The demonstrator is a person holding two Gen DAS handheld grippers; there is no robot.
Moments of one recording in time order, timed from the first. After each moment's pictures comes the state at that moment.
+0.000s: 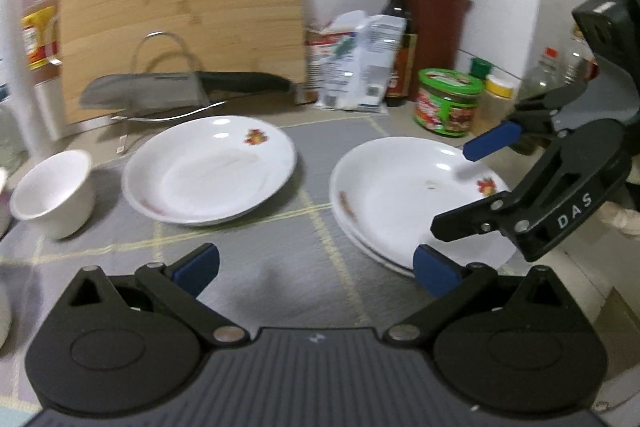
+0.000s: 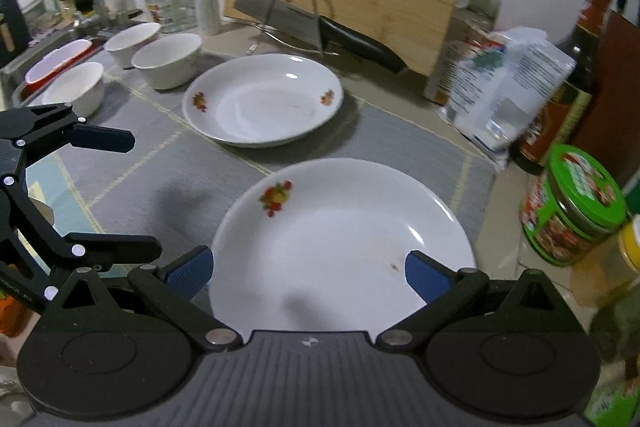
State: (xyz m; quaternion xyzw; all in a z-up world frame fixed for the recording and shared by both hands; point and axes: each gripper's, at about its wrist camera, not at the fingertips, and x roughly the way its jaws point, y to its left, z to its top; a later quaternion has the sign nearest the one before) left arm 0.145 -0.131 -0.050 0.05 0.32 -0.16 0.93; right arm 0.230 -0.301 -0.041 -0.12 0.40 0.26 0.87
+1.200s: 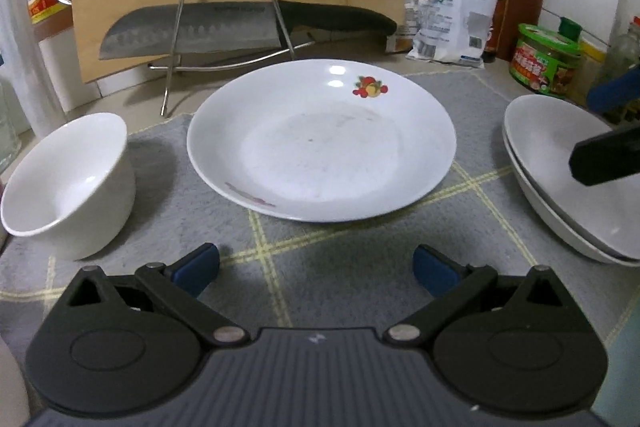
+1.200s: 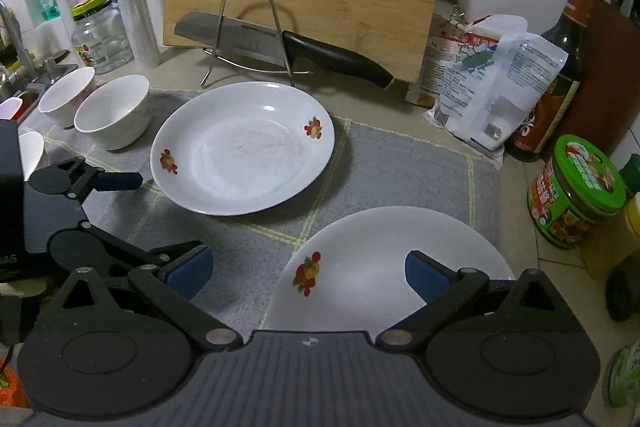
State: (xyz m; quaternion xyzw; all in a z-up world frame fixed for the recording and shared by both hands) left arm 0.246 -0.062 -0.101 0.08 0.37 -0.14 0.92; right arm 0.267 -0.236 -0.036 -0.07 0.43 0.13 0.89
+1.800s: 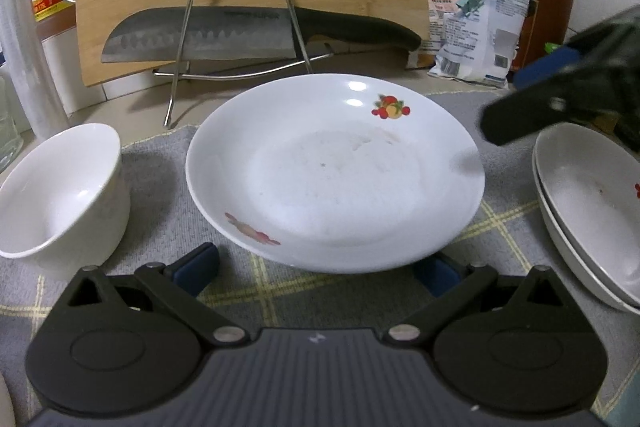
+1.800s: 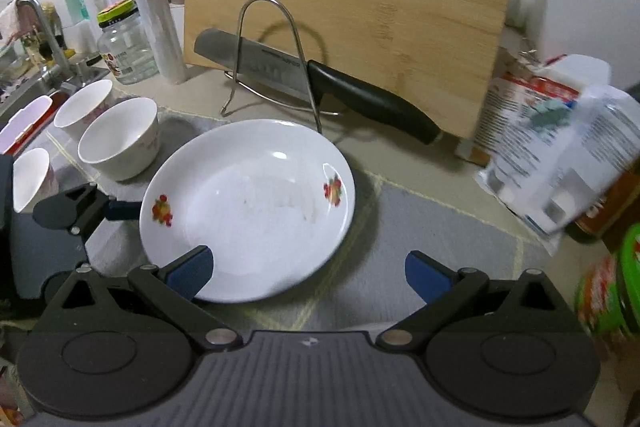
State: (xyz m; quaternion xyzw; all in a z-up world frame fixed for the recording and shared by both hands) left arm 0.267 -0.069 -0.102 0.07 0.36 -0.12 0.92; right arm 0.352 -0.230 -0.053 -0.07 0.42 0.24 0.87
